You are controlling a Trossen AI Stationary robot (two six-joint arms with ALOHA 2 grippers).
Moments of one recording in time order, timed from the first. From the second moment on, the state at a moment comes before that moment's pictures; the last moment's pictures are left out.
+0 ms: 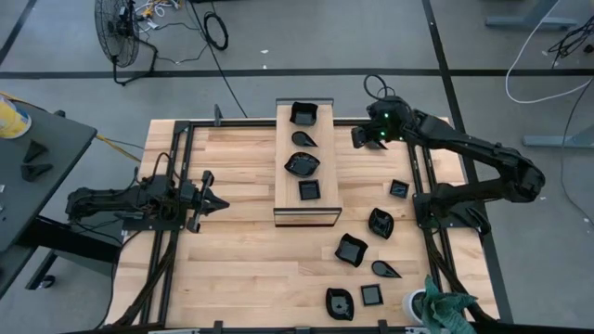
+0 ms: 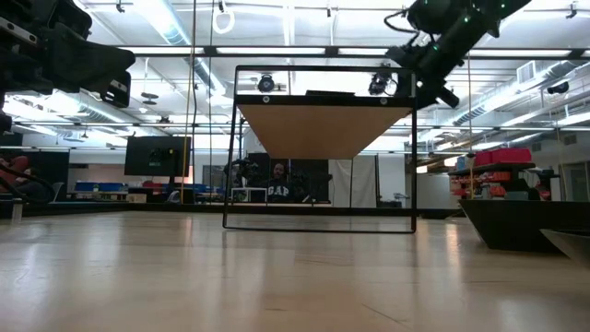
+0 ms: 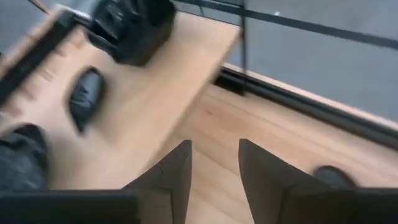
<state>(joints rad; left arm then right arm) 0.00 0.01 0.01 0.08 0.14 -0.04 -0.60 1.17 0.97 -0.52 0.07 0.43</state>
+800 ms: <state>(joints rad) 0.00 0.01 0.01 0.08 0.14 -0.04 -0.47 1.16 0.89 -0.69 0.17 -0.08</state>
